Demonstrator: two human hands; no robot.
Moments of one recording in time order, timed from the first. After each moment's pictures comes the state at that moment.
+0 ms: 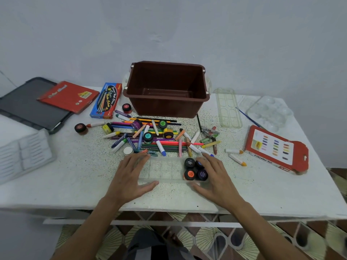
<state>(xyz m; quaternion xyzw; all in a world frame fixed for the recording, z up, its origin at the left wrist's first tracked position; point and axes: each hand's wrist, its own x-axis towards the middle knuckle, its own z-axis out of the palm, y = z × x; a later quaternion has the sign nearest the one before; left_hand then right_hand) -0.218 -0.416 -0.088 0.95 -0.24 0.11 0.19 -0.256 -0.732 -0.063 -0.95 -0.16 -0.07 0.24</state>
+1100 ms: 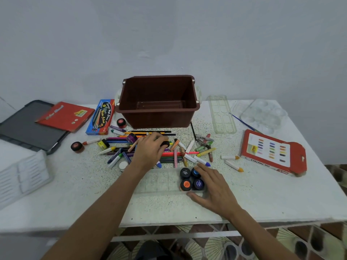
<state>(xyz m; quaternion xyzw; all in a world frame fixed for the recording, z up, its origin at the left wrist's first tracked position) -0.108 -0.497 -0.040 0.94 -0.26 0.14 0.18 -0.253 -0.741 -0.085 -0.96 -0.15 -0.09 0.23</state>
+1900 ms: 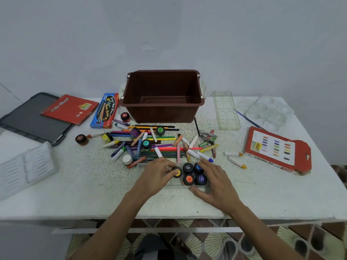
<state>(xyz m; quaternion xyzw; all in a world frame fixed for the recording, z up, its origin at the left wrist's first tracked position) -0.197 -0.500 -0.034 0.91 -0.18 -0.08 0.36 -0.252 -0.740 -0.085 -0.96 -0.14 -0.08 0.22</state>
